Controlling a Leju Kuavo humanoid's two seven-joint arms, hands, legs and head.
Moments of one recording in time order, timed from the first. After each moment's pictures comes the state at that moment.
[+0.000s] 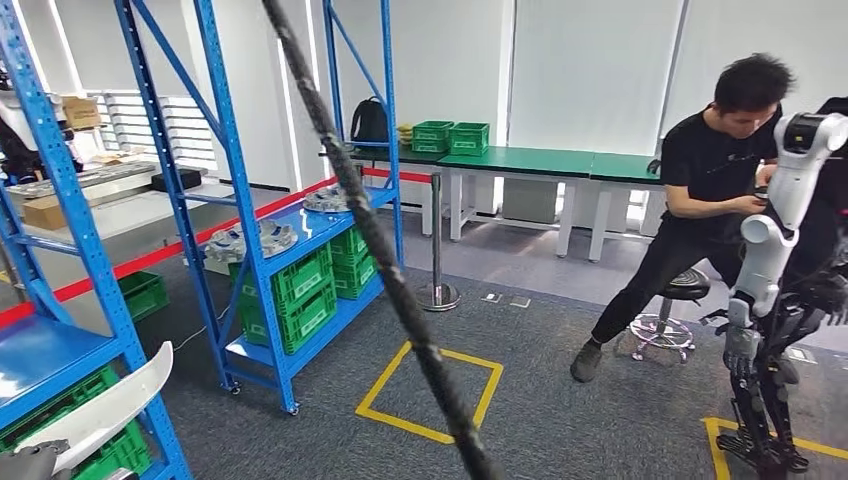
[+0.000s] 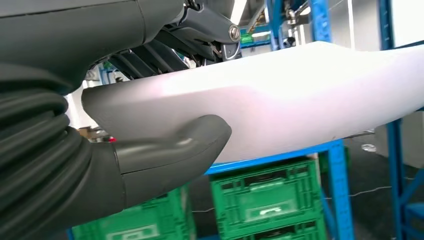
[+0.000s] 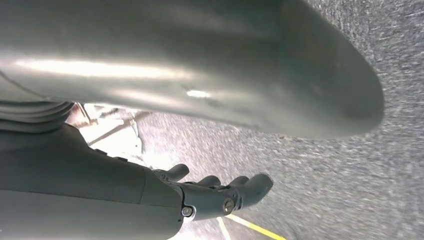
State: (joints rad) left arm -0.97 0.12 0.04 -0.29 -1.45 0.25 -0.21; right arm -0.11 0.12 -0.39 -0.17 1.33 -0.14 0.17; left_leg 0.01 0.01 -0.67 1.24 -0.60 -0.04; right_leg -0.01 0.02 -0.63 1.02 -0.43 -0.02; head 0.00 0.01
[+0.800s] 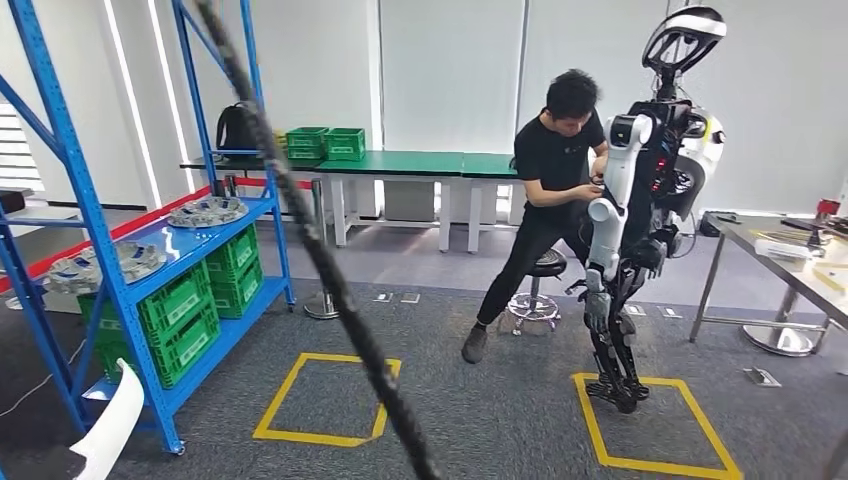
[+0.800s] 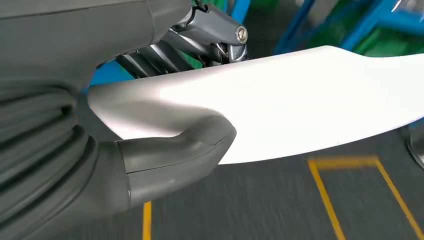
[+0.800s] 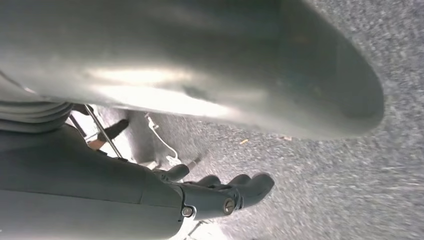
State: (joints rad) left arm -0.95 0.08 0.36 -0.28 -0.83 -0.16 -0.26; right arm -0.12 0.11 -0.42 -0.18 1.36 -0.12 0.15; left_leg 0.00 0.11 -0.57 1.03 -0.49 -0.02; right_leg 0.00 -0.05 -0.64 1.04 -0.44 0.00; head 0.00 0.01
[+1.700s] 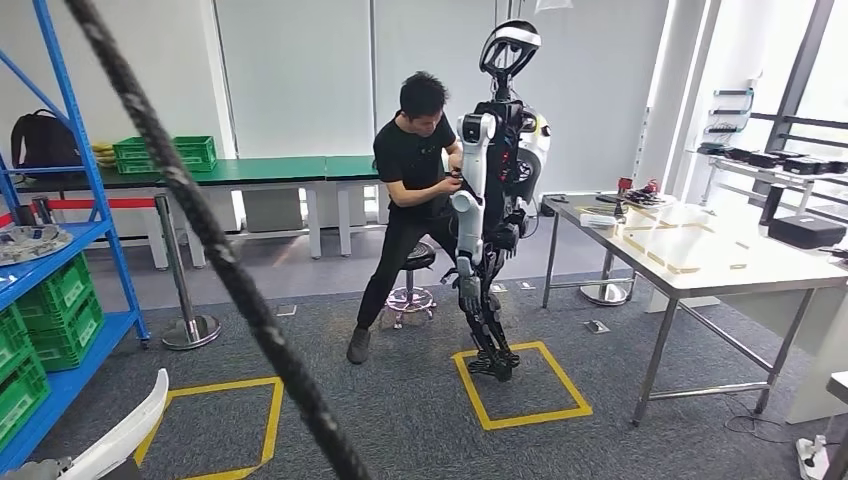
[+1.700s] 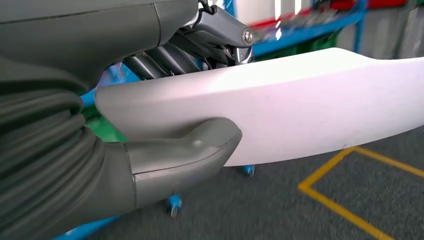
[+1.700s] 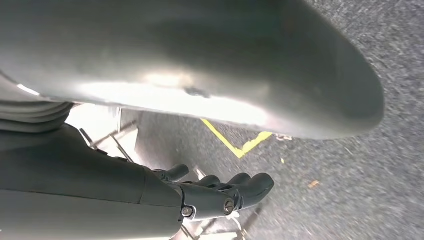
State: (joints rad) left arm -1.00 0.08 0.14 -0.29 -1.37 -0.03 -0.17; right arm -0.12 0.10 -0.42 -0.18 1.39 -0.11 0.14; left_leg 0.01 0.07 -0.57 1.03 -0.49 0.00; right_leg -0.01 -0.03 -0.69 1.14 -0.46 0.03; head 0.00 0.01
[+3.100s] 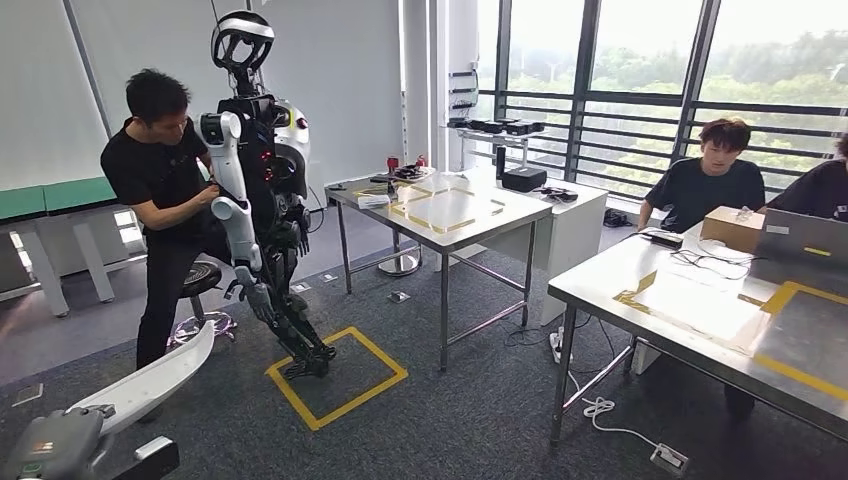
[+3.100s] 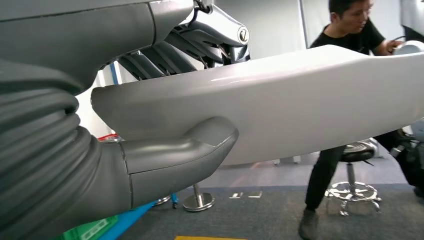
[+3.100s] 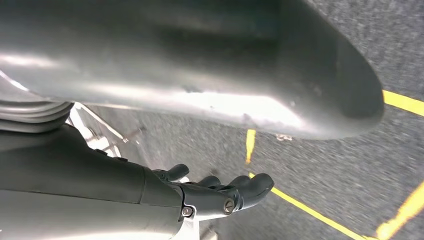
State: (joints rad) left arm -1.05 0.05 -0.08 -0.30 -1.42 0.15 -0.19; right arm -0.12 0.13 -0.44 -0.18 1.41 -0.11 0.15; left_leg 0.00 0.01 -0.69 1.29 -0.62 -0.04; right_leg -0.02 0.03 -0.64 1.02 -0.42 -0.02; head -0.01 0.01
